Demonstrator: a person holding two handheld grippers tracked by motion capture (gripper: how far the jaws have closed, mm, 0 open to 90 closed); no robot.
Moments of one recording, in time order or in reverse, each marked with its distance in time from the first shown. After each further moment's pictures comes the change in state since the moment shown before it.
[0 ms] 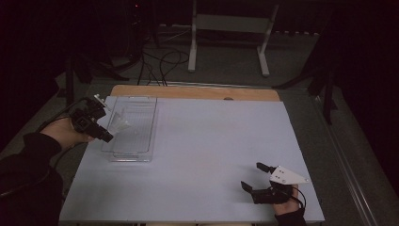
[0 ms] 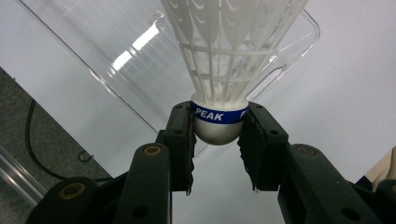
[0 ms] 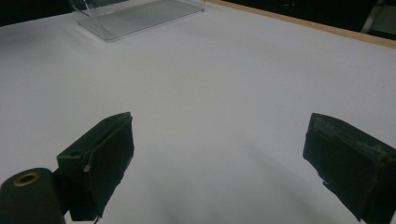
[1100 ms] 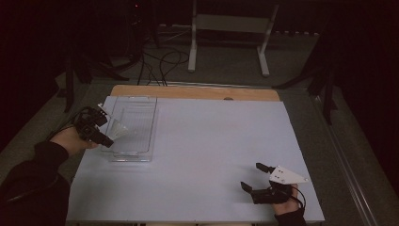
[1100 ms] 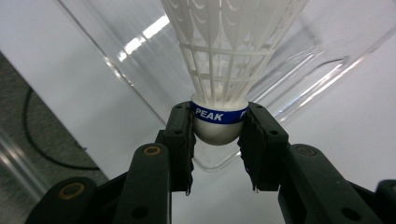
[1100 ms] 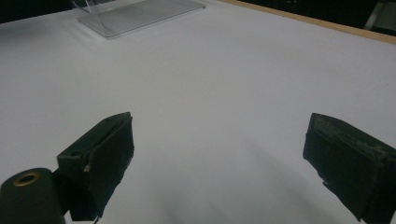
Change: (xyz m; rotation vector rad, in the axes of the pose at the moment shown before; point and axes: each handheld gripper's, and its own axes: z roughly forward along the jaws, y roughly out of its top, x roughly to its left) left arm 0.011 -0.012 0.041 0.020 0.045 -0.085; right arm 0.000 0.000 0.001 0.010 0.007 0.001
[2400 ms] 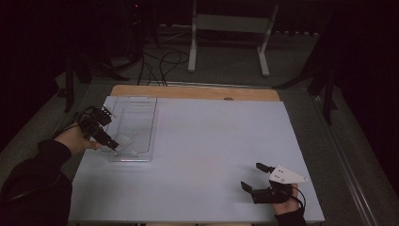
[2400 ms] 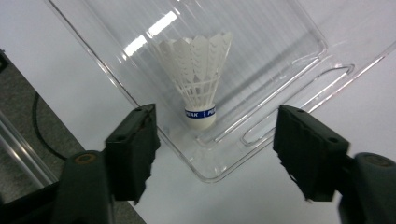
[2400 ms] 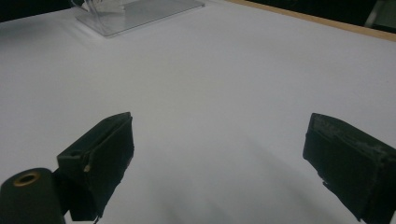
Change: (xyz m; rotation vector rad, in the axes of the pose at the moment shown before) left arm -0.007 0.009 0.002 0.003 0.017 0.005; right arm -0.001 -0.001 0.001 0.006 0.000 0.004
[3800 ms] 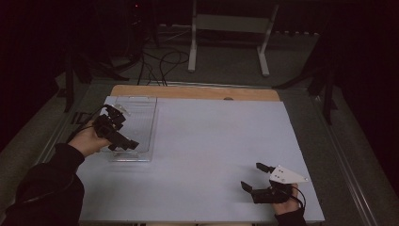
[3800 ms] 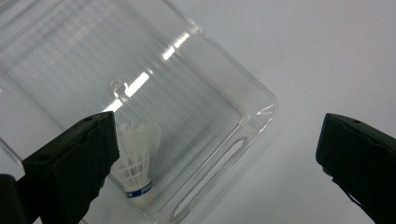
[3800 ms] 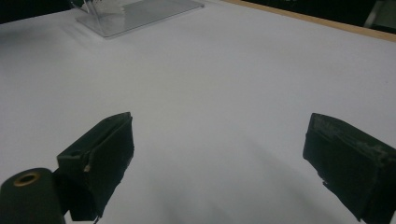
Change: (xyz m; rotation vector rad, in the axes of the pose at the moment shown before) left arm -0.041 0.020 -0.013 -0.228 -0.119 0.117; right arm 0.000 0.000 0.000 -0.003 0.000 0.005
